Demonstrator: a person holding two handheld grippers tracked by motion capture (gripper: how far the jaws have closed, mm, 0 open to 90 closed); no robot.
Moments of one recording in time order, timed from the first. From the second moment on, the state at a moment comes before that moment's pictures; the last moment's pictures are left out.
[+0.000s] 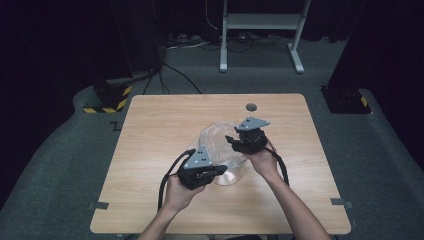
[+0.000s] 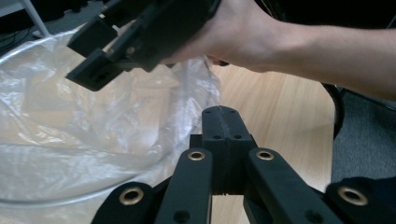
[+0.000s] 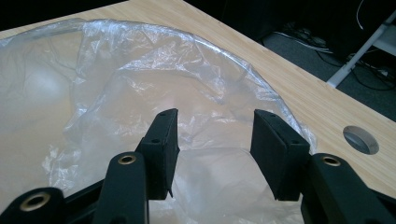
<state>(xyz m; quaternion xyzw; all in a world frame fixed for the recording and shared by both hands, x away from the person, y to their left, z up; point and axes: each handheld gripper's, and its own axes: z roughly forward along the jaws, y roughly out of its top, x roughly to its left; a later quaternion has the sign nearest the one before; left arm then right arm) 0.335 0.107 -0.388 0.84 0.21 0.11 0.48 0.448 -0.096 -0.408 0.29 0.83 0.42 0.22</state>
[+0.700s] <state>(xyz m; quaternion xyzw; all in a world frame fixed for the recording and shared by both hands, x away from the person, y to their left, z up) 0.339 0.107 -0.395 0.84 0.23 0.12 0.48 0.444 -0.109 -0.393 0.30 0.83 0.44 0.18</state>
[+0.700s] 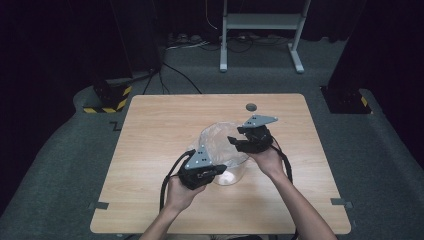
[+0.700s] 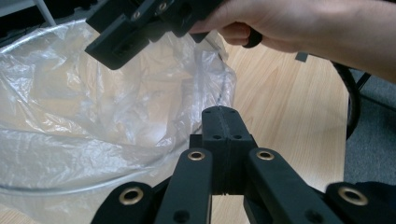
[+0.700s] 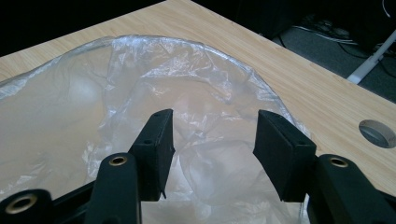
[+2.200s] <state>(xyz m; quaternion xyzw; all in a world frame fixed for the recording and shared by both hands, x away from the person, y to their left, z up) 0.322 0.109 -0.403 0.84 0.20 0.14 0.49 0.441 -0.110 -0.394 0.29 0.83 0.44 0.17</state>
